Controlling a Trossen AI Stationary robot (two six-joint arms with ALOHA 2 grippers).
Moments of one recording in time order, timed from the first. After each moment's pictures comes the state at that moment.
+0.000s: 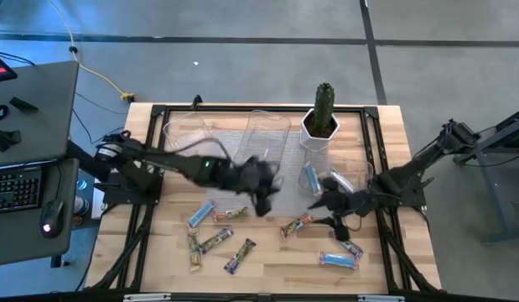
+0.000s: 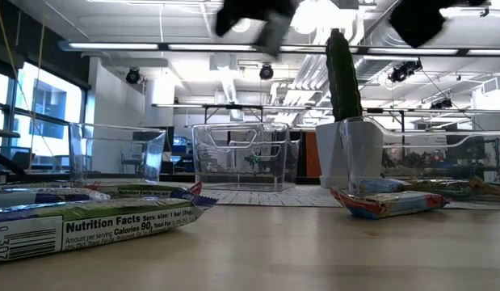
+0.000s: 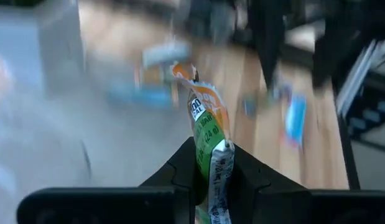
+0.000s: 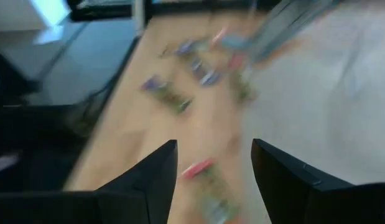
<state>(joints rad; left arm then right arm) -0.19 1.66 1.42 -0.33 -0.24 -0.38 0.56 1.05 0.69 -0.19 0.28 0.39</state>
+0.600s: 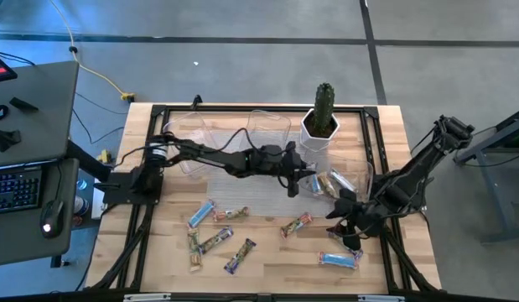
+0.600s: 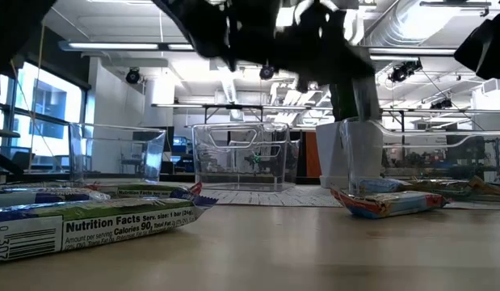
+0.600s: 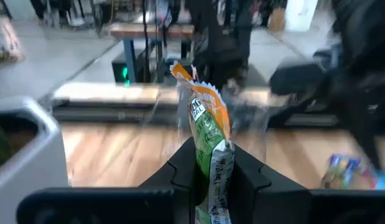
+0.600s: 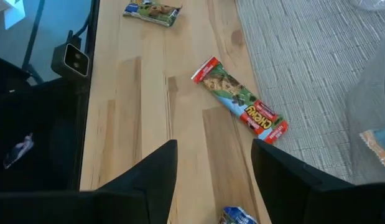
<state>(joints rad) 0.04 2.07 1.41 0.51 0.02 0.00 0.76 1.05 0.66 -0.46 0.39 0.86</state>
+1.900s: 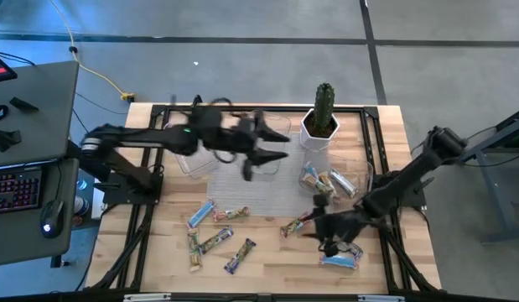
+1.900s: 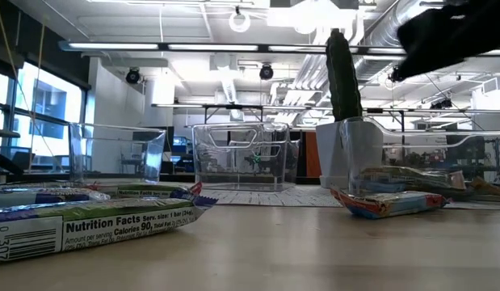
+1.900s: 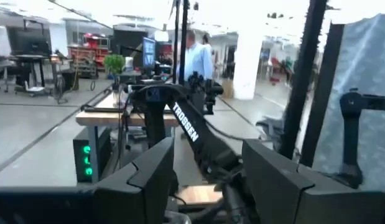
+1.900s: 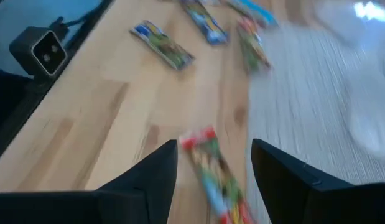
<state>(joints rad) 0.03 1.48 1.45 0.18 0.18 -0.07 0.66 1.35 0.66 0.02 0.44 0.22</state>
